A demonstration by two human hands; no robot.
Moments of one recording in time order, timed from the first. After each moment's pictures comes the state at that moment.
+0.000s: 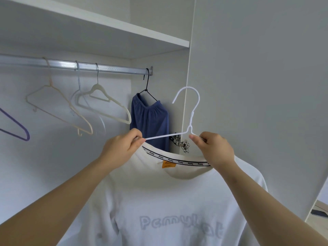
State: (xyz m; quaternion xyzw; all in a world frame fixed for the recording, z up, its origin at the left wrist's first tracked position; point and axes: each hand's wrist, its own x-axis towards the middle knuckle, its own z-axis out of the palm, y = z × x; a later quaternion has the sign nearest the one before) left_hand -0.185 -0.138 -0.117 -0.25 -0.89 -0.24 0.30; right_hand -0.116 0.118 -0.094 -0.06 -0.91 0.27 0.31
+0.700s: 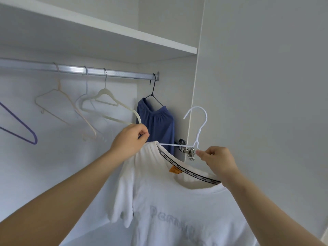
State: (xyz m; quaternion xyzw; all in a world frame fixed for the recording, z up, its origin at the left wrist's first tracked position) left_hand -0.208 -0.125 -0.088 -0.19 -0.89 -0.32 0.27; right_hand -0.133 0.122 -0.106 -0.10 -0.86 0.46 0.21
